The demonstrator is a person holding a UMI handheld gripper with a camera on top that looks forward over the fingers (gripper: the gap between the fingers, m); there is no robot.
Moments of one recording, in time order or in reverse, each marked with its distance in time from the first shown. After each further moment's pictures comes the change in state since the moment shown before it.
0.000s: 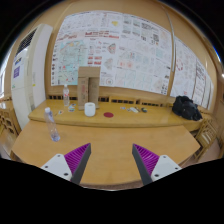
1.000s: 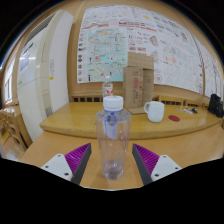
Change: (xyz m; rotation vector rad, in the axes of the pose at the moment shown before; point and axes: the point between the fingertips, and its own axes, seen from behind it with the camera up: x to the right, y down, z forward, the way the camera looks) arm -0.386 0.004 0.258 0.110 -0.201 0.042
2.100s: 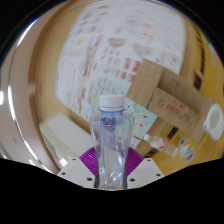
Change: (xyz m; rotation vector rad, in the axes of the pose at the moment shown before) arm 0.026 -0.349 0.072 0.298 -0.749 0.977
